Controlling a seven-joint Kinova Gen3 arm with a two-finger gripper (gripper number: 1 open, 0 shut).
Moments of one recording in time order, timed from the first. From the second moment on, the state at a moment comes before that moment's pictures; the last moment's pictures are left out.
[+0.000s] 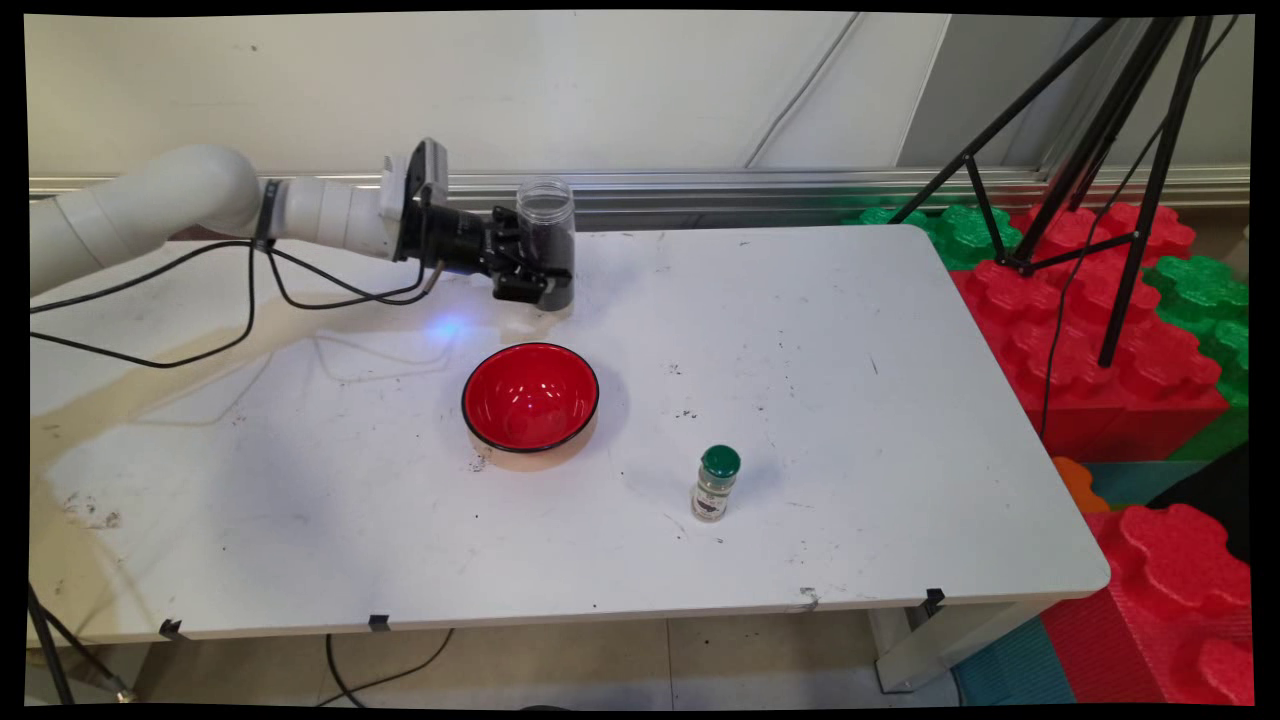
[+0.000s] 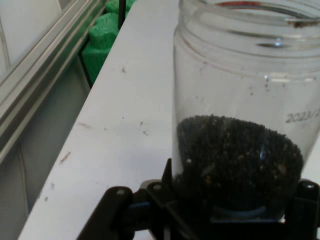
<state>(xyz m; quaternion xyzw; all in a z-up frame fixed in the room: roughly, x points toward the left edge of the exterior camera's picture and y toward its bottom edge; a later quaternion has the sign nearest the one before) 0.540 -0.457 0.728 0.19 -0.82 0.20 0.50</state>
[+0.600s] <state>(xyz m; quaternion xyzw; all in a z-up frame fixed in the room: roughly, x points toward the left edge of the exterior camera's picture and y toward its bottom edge) 0.556 -0.437 0.746 0.10 -0.85 0.23 0.46</state>
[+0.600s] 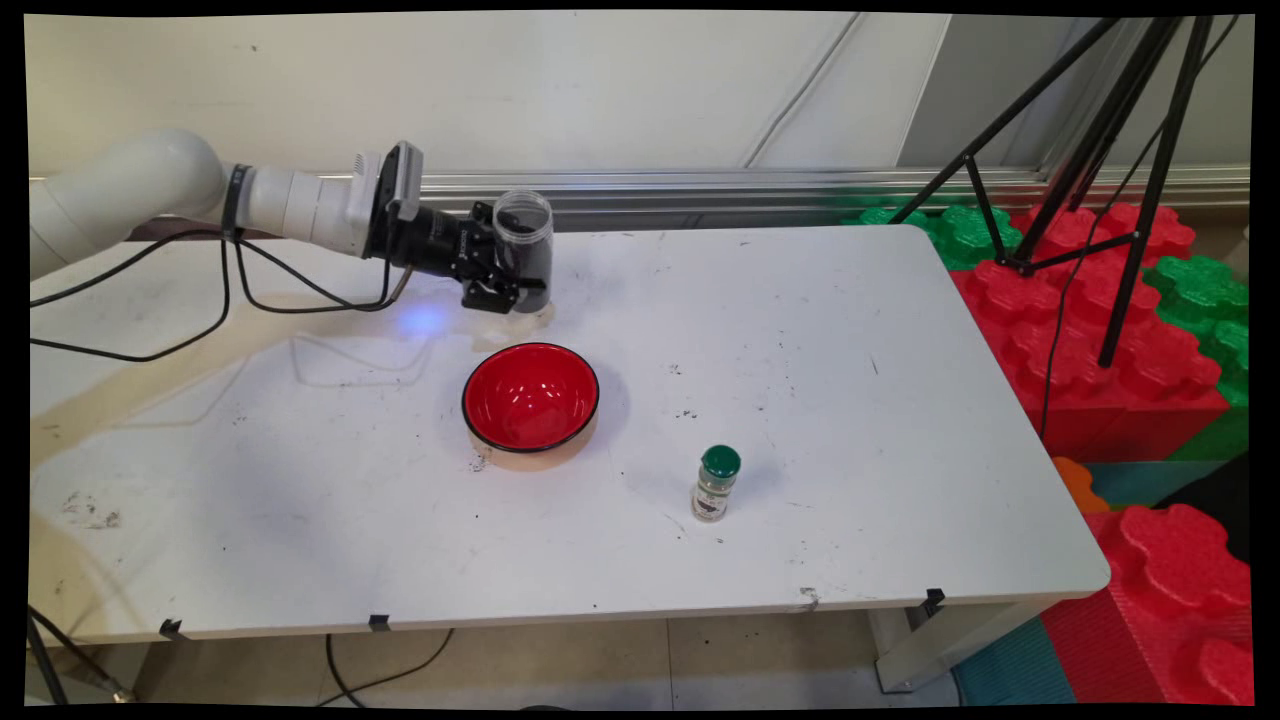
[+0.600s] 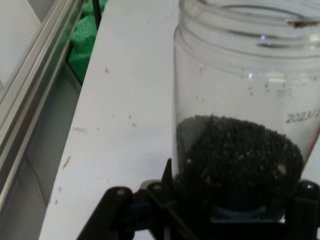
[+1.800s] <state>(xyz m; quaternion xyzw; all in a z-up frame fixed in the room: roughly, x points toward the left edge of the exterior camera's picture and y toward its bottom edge) 0.545 -0.419 0.756 -0.08 -0.88 0.33 0.34</state>
